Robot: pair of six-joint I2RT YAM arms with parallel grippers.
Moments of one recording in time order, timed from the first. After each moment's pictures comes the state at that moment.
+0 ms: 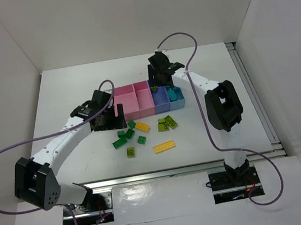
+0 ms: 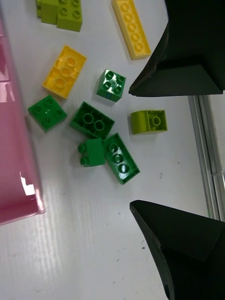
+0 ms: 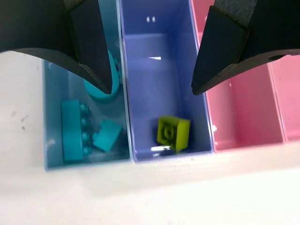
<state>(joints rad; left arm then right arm) -0.43 1.39 1.09 -0.74 -0.08 -0.38 0.49 2.07 1.73 -0.50 0.29 0.44</state>
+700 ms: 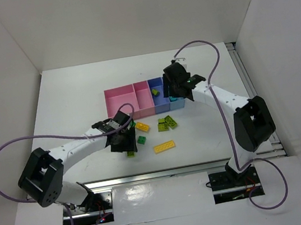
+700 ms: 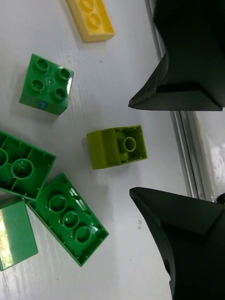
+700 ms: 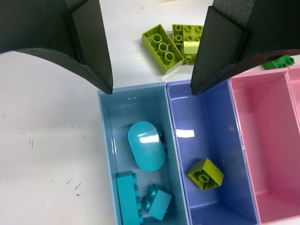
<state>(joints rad) -0.67 1.41 0.85 -0.65 -0.05 -0.56 0.50 1.65 1.29 -0.46 0.34 0.48</state>
